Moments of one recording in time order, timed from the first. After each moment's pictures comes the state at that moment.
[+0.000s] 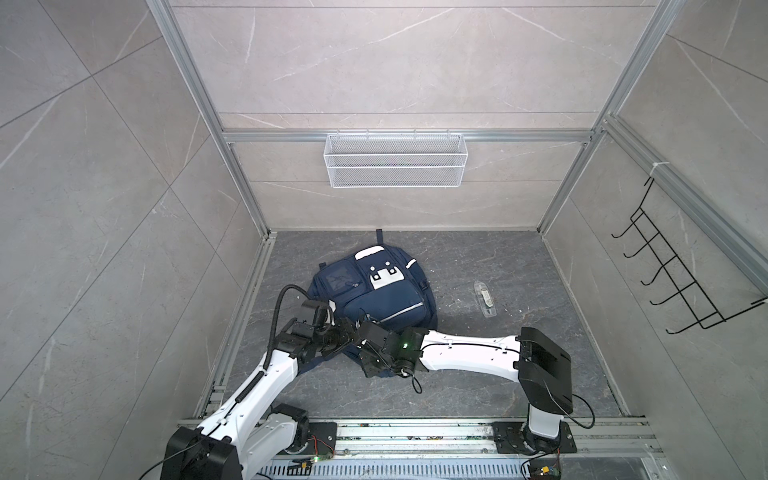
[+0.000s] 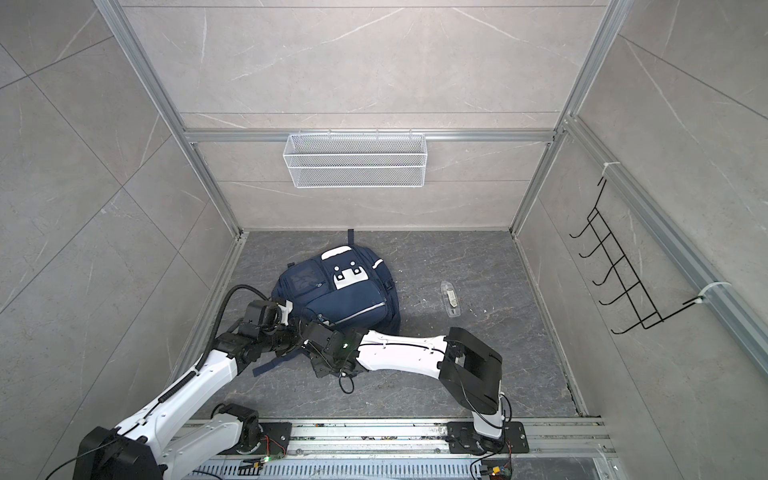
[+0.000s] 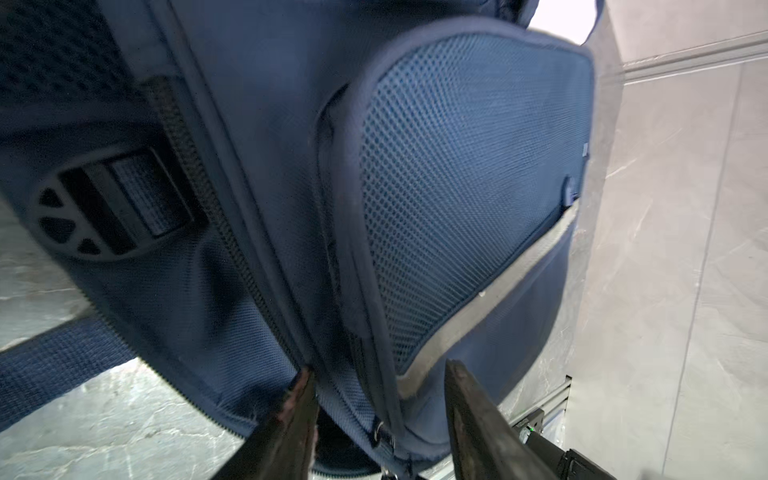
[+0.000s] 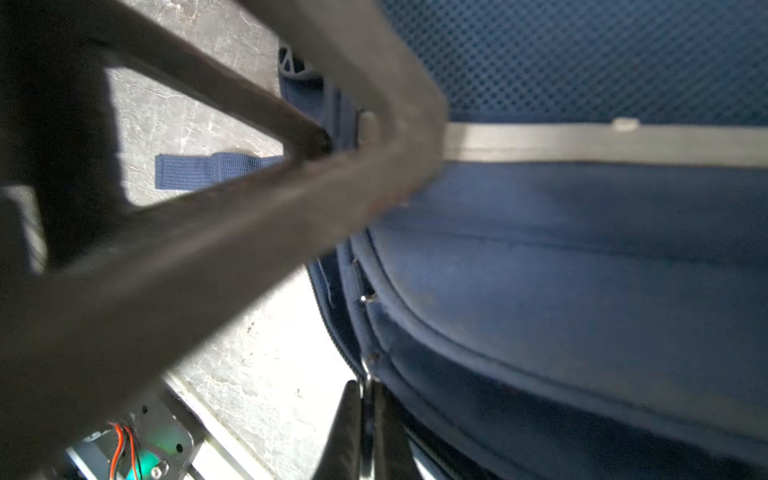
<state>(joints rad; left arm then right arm) -0.33 1.02 0.58 -0.45 0.38 -0.79 1.21 1.88 1.38 -0.52 0.10 0.66</state>
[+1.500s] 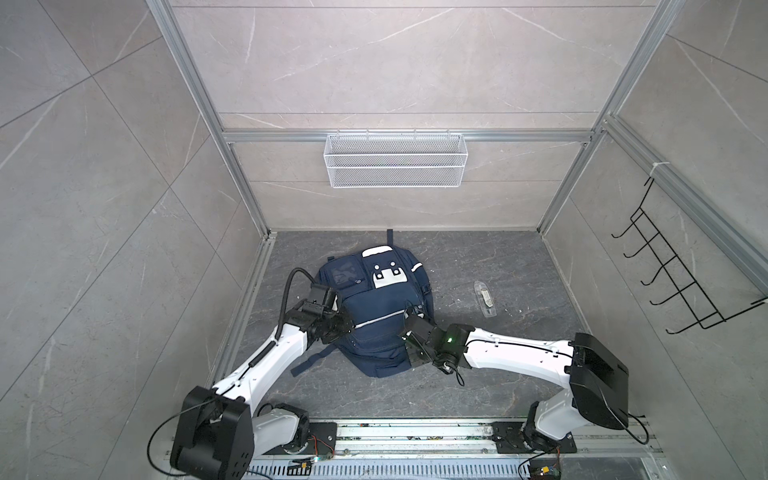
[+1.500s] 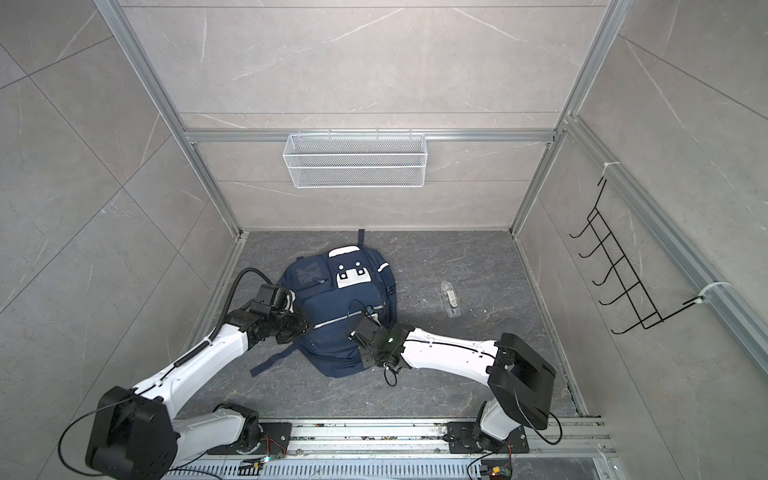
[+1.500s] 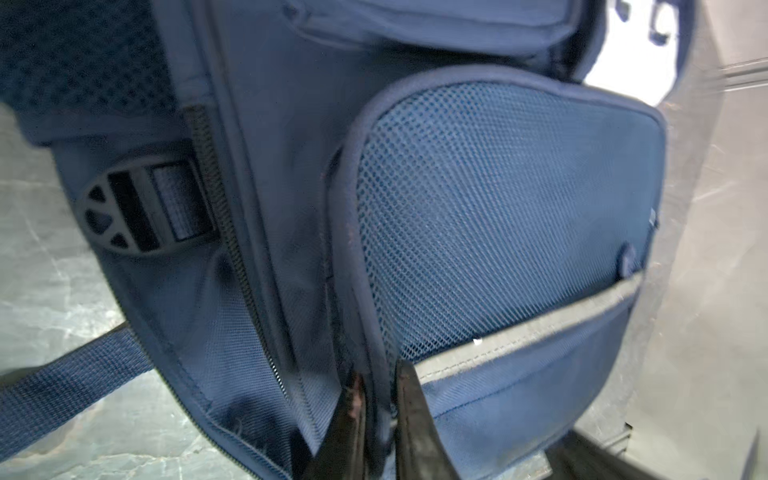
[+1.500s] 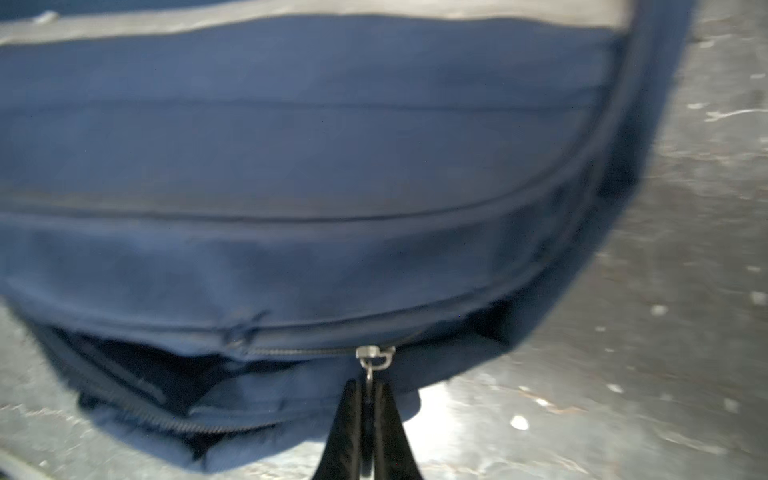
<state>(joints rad) -0.33 1.26 0.80 -0.58 0.24 -0.73 1.10 1.60 1.04 -0.55 0.23 0.67</state>
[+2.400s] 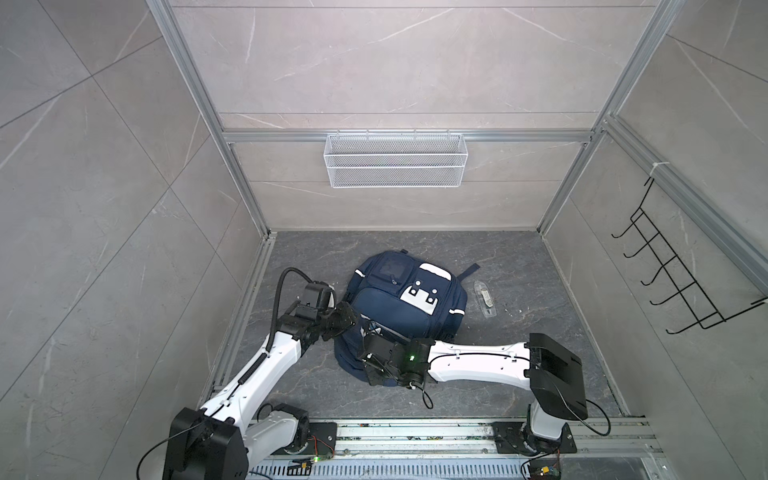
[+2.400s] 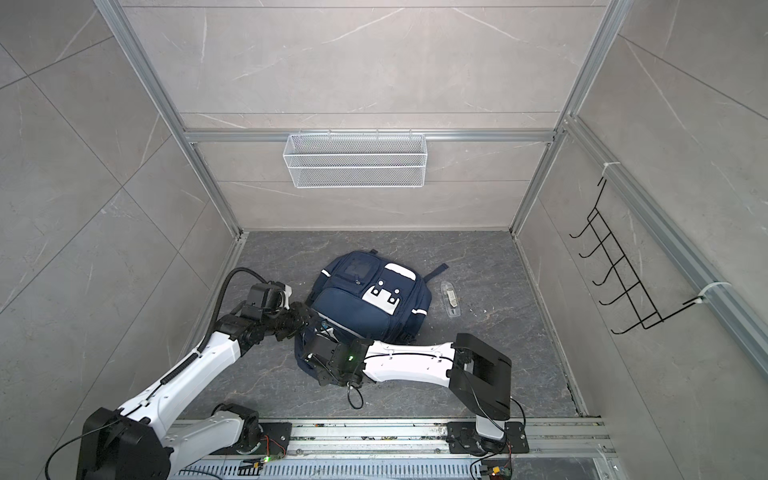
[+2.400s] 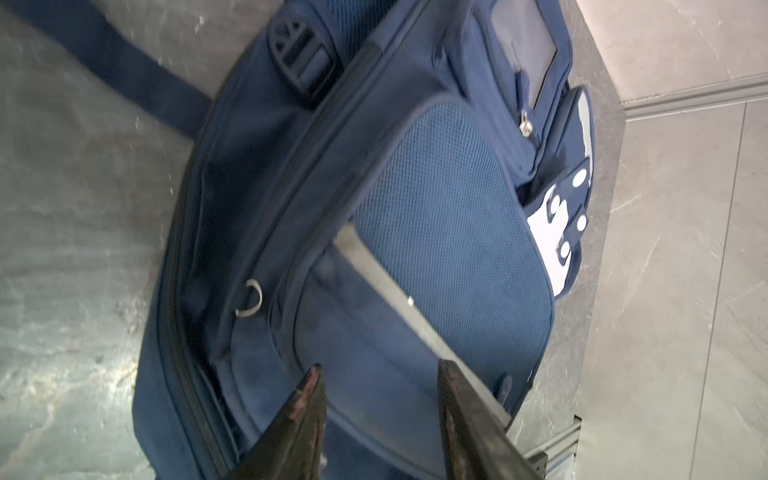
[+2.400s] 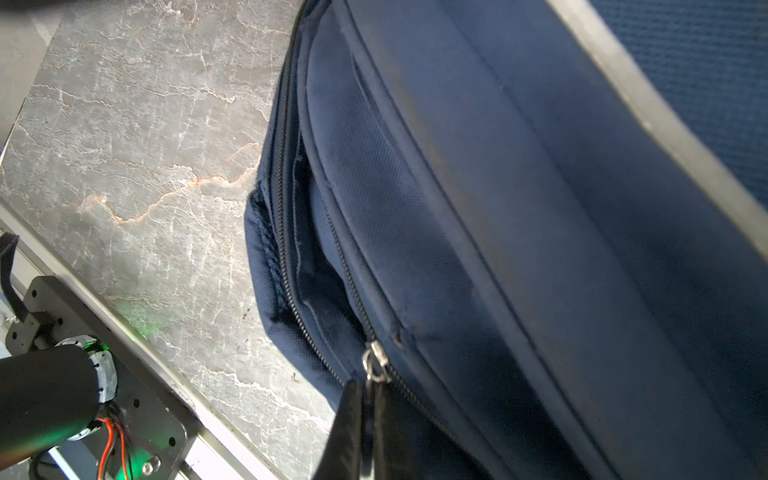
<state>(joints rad) -0.34 1.08 0.72 -0.51 0.30 -0.80 1.26 1.81 1.28 -0.46 0.18 0.71</state>
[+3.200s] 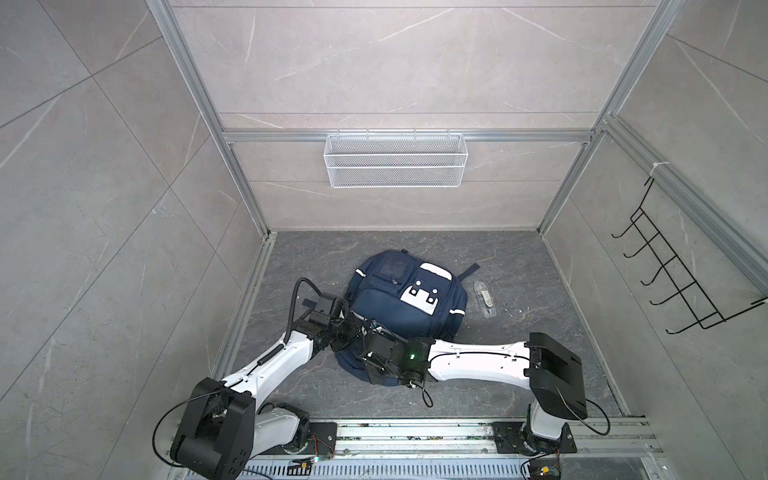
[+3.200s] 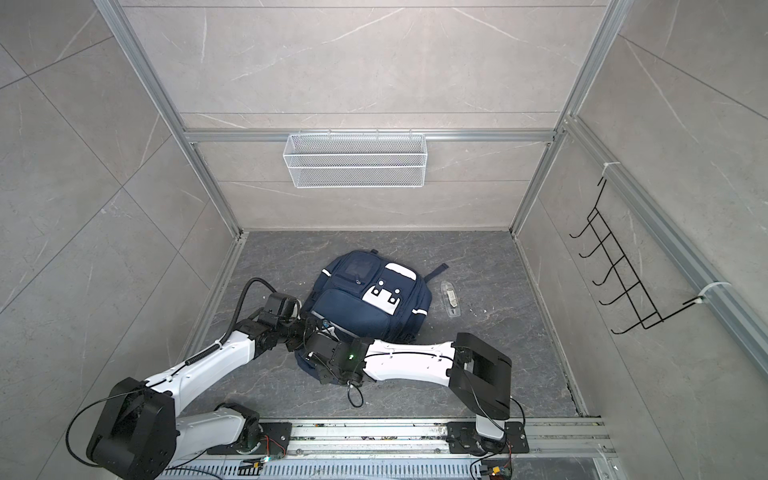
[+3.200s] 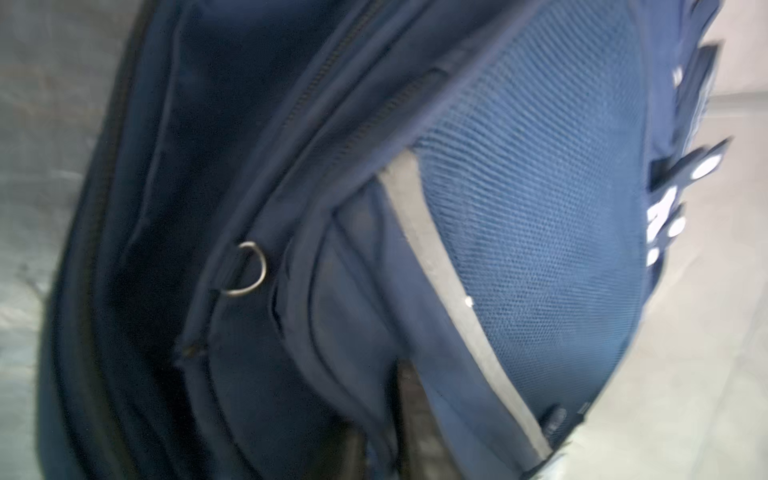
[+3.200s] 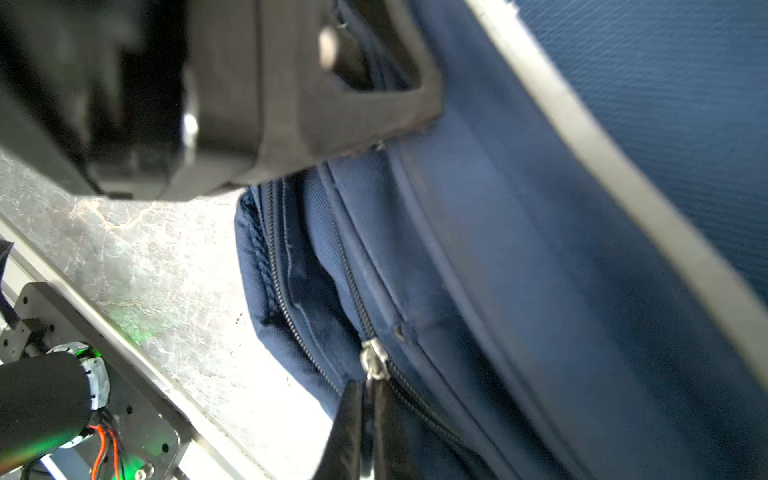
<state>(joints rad) -0.41 1.23 0.65 -0.39 0.28 -0.92 1.26 1.81 1.27 -0.46 0.19 0.71</state>
